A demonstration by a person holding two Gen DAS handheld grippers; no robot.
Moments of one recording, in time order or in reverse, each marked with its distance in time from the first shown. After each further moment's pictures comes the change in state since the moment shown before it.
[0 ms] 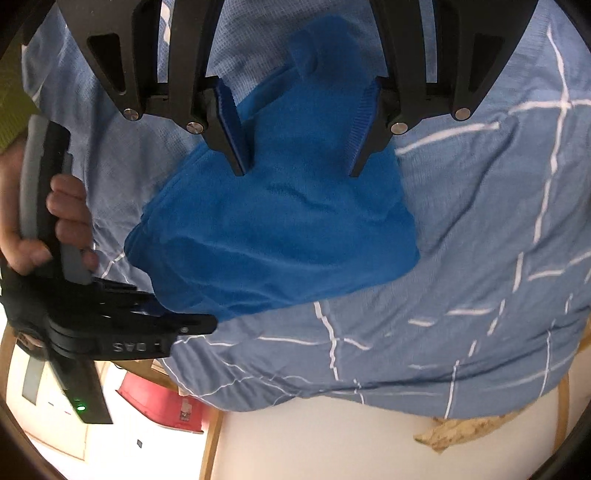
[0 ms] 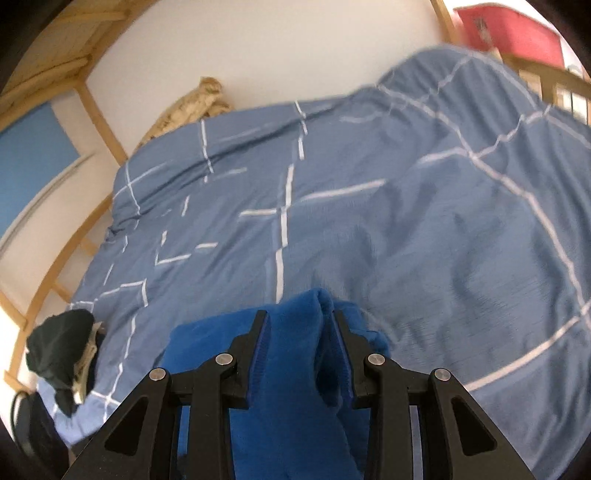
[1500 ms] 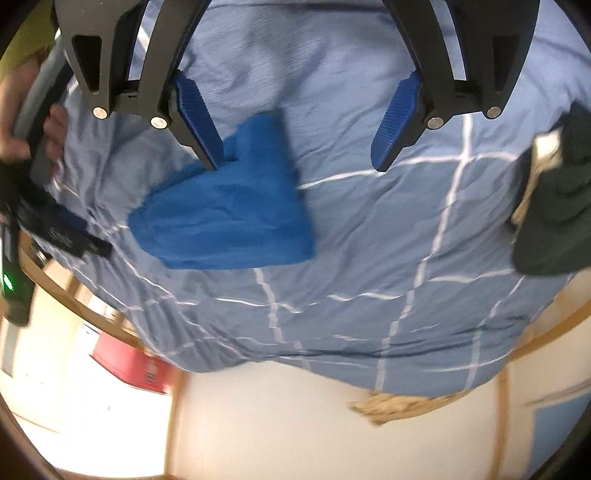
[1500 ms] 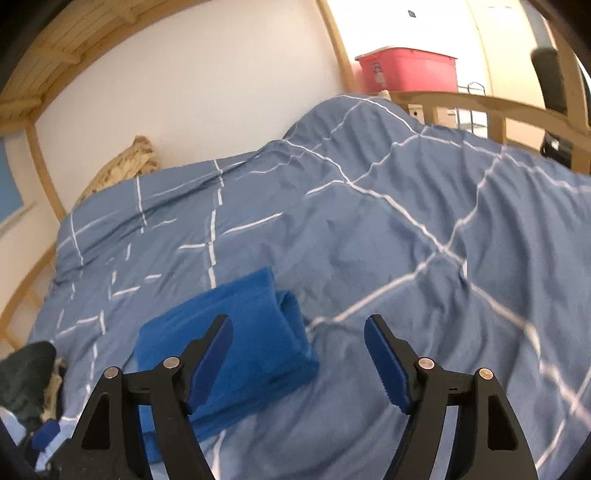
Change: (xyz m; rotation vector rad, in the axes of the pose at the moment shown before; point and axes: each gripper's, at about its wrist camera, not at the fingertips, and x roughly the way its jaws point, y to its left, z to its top) left arm -0.119 0.034 -0.038 -0.118 -0.124 0.169; right arm -0.116 0.007 -0.082 0.140 -0.259 -0.328
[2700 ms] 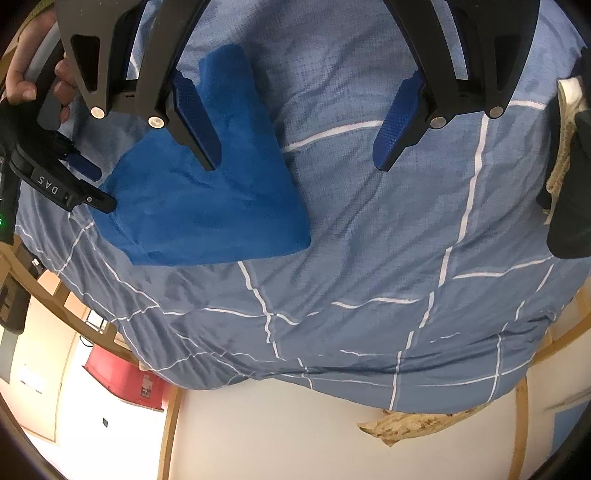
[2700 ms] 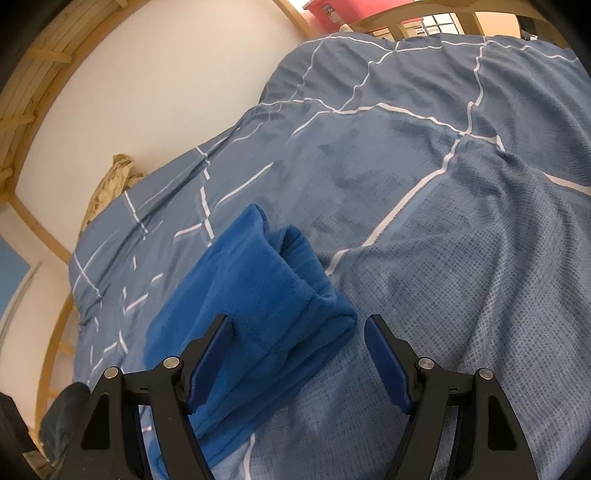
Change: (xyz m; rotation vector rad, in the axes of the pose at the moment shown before) left arm 0.080 0.008 0.041 0.055 0.072 -0.037; right arm 0.071 -0.014 -0.038 0.279 0.137 0.099
